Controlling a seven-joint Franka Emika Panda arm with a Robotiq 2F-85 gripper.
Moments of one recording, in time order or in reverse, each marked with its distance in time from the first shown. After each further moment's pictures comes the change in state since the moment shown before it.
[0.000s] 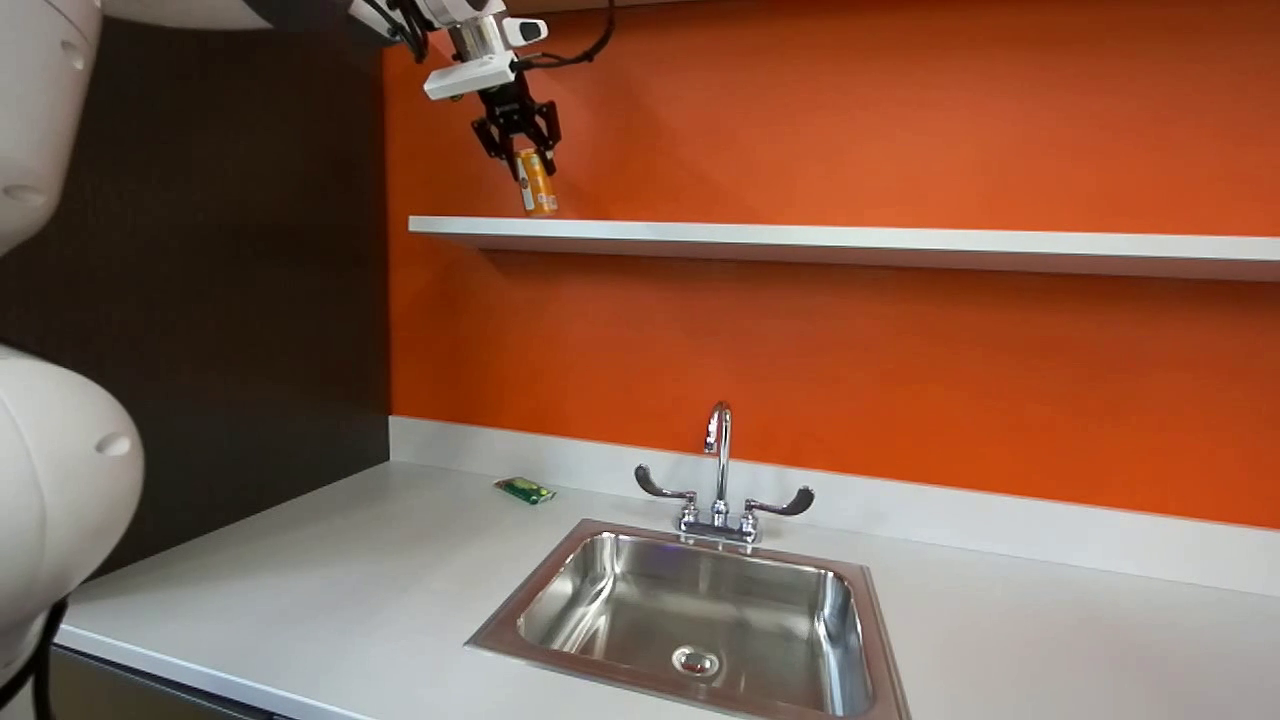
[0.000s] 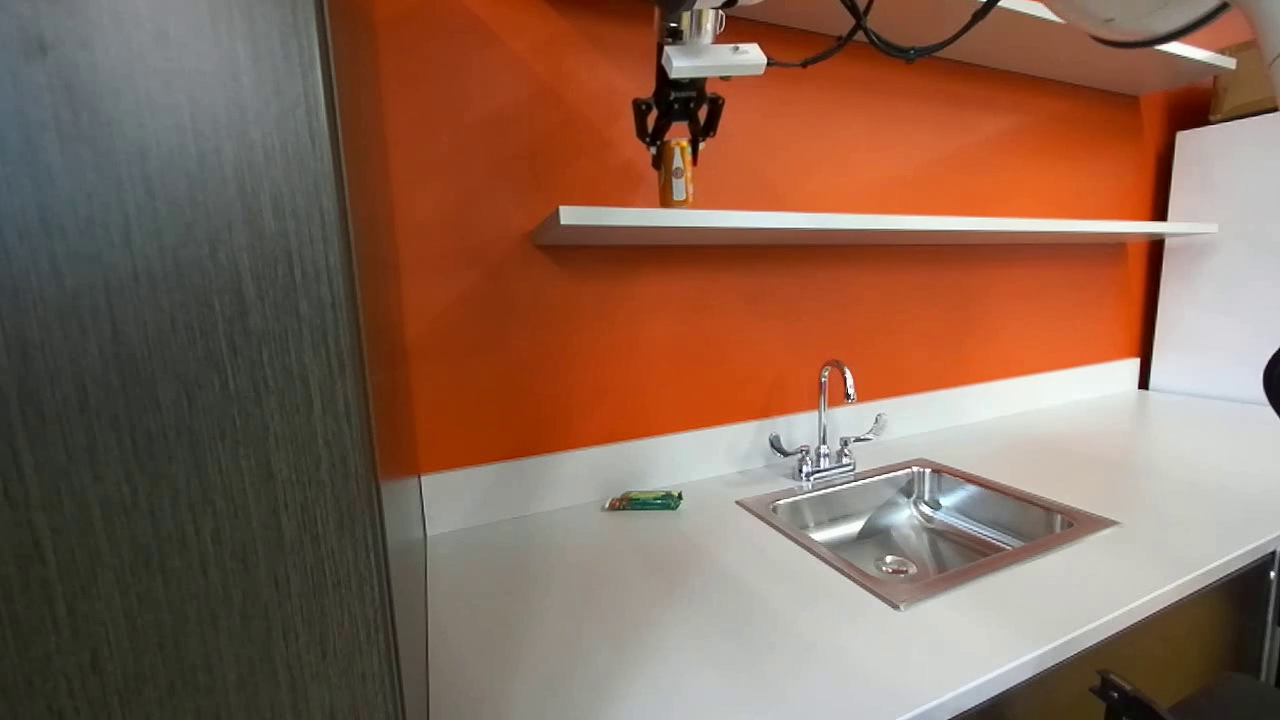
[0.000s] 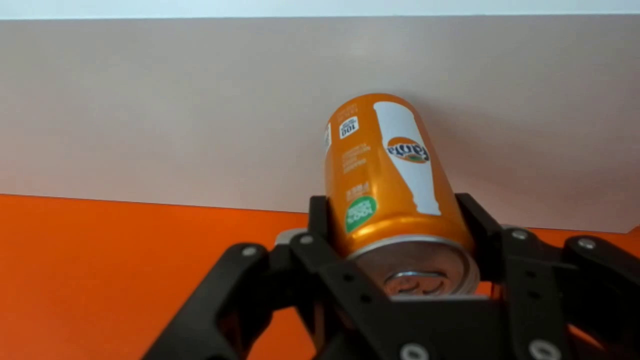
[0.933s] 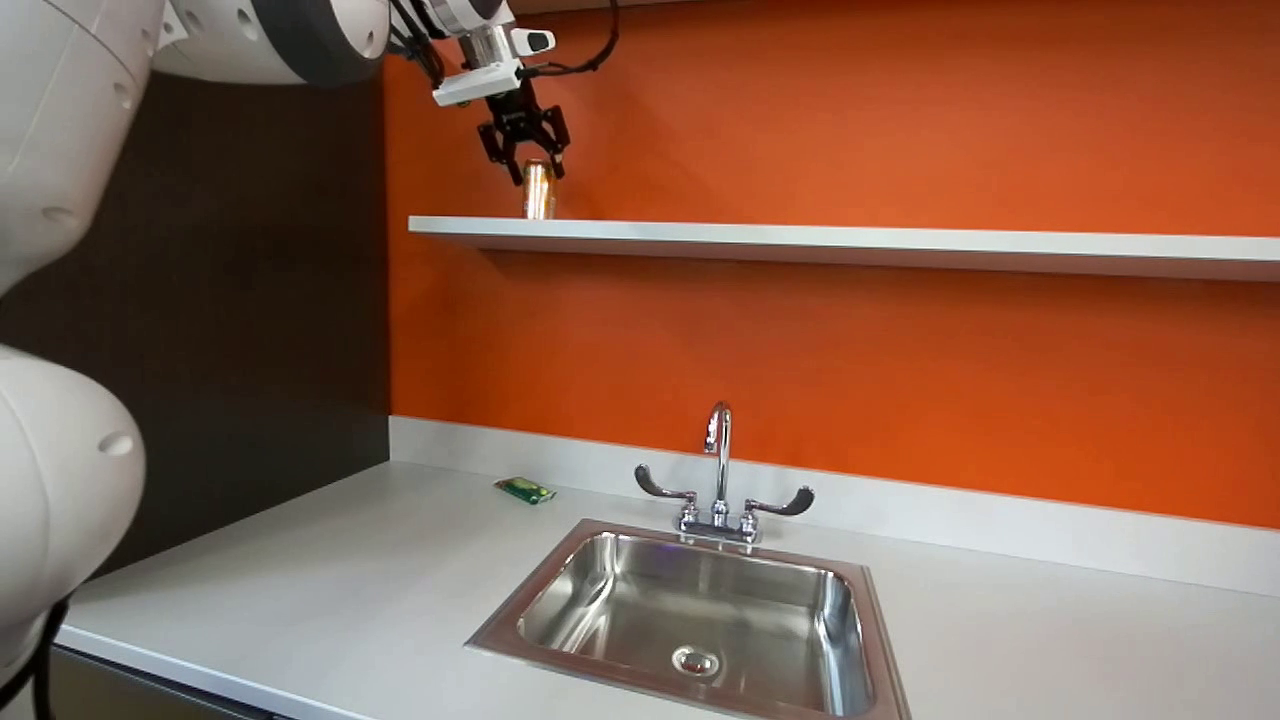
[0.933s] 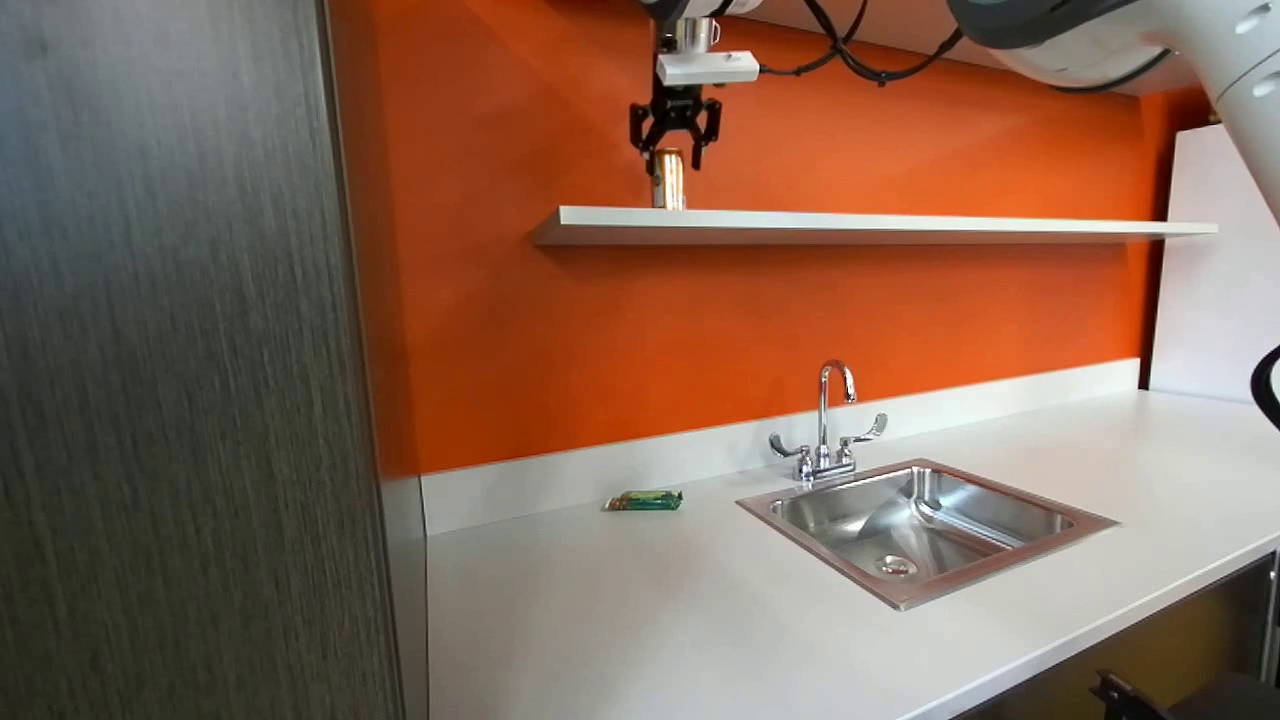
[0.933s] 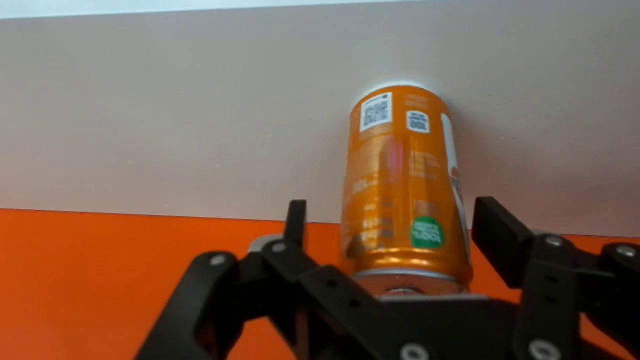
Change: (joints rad) arm 0.007 0.114 -0.003 0.174 0.000 -0.101 0.000
